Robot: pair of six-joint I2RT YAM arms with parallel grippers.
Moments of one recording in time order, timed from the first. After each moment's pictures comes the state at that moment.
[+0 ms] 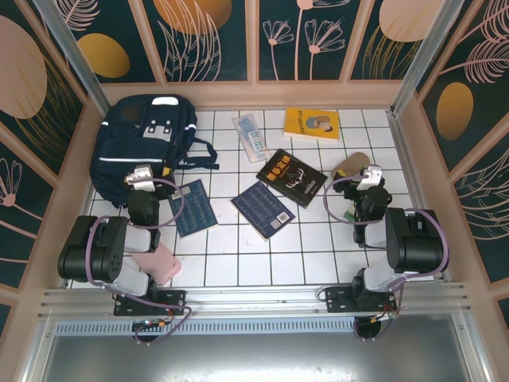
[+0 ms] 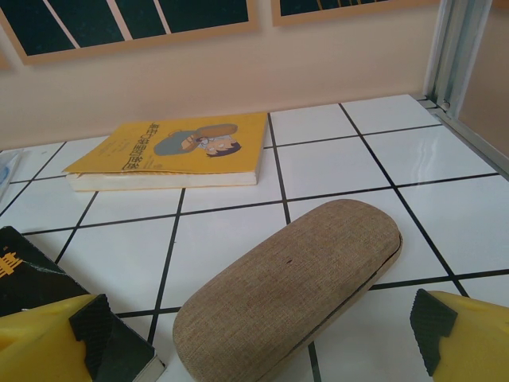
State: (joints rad) left arm -0.04 1.52 0.22 1.19 -0.19 -0.07; right arm -0.05 1.53 0.23 1.14 -0.07 0.10
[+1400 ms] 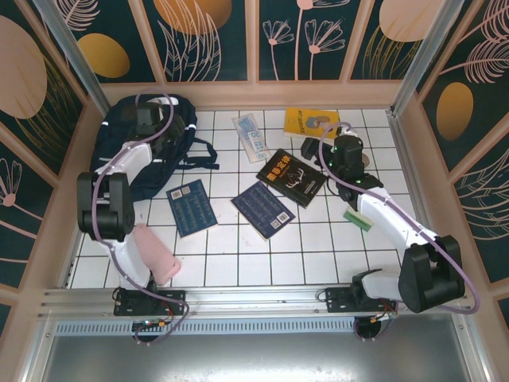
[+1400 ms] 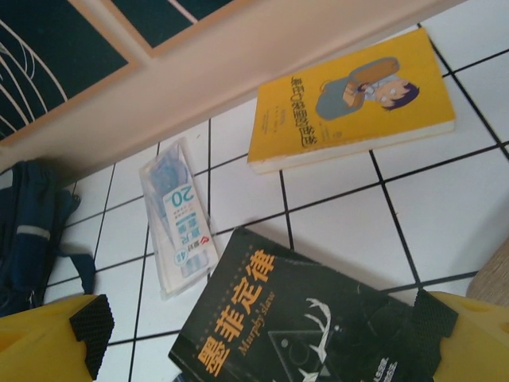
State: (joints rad) left arm -0.04 1.96 1.43 -0.10 0.07 -0.42; right arm 0.35 1.29 0.86 -0.04 0.09 0.57
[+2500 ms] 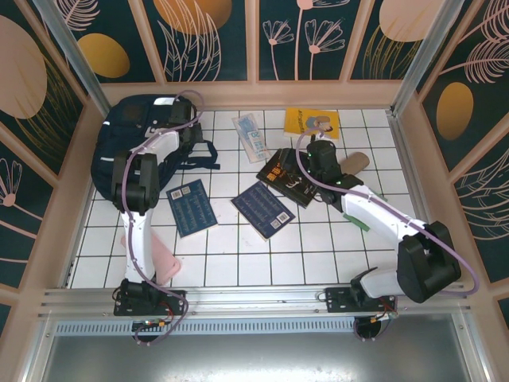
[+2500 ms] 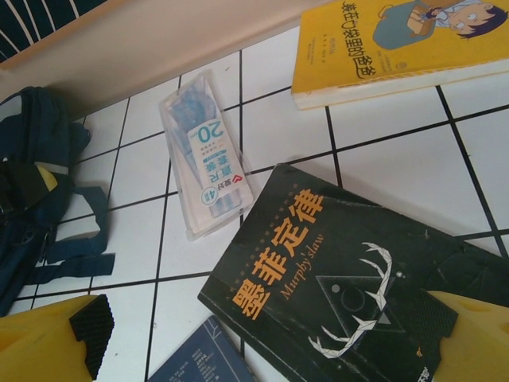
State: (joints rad) left arm -0.15 2.28 1.77 -0.35 -0.04 -0.30; right arm 0.52 1.36 0.90 -0.09 0.16 0.61
